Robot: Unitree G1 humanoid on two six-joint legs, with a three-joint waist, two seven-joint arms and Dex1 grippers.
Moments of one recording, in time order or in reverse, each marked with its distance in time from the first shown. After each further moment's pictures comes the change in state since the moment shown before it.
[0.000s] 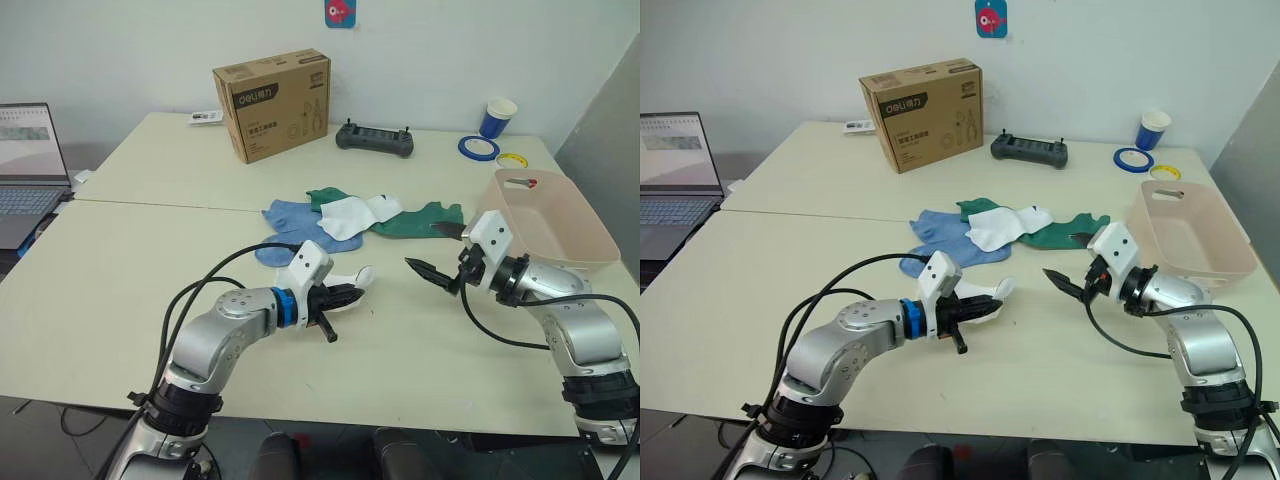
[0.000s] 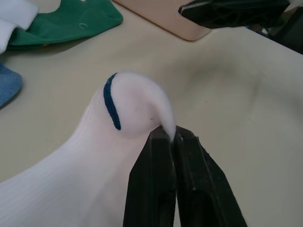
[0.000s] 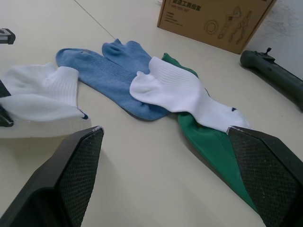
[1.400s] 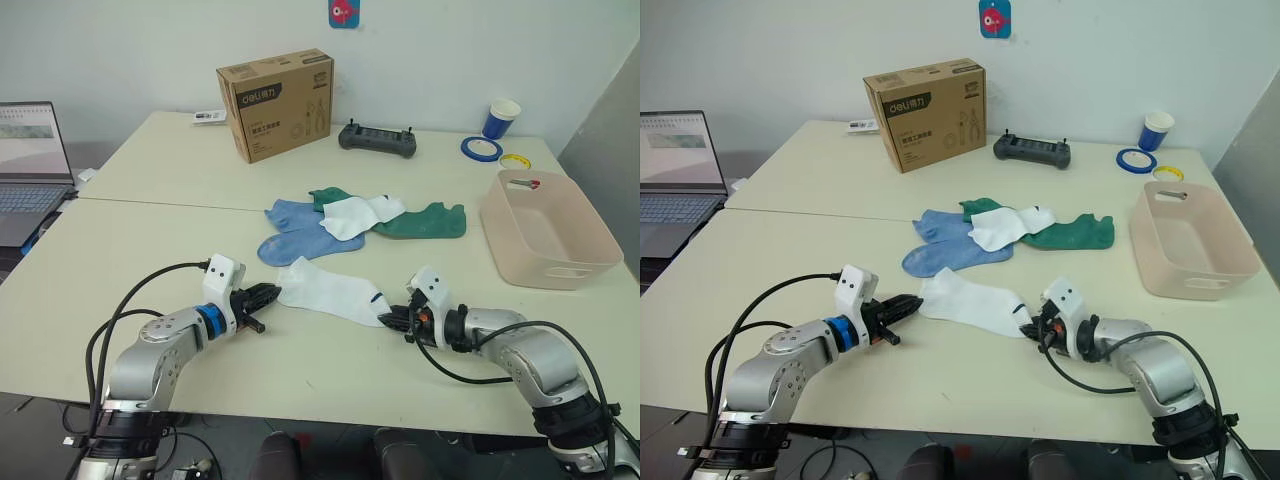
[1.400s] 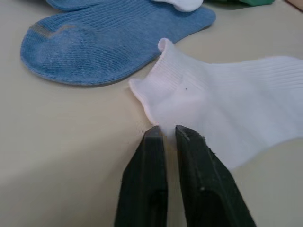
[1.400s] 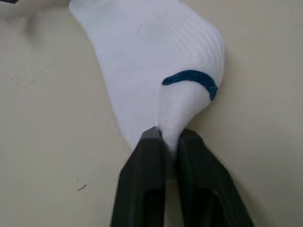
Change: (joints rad) left arm 0.201 0.121 0.298 0.165 -0.006 -0.164 0.042; right arm 0.089 0.090 0.211 -0.142 0.114 0.528 -0.110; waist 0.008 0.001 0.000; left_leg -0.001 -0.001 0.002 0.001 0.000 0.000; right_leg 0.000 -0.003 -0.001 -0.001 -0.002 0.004
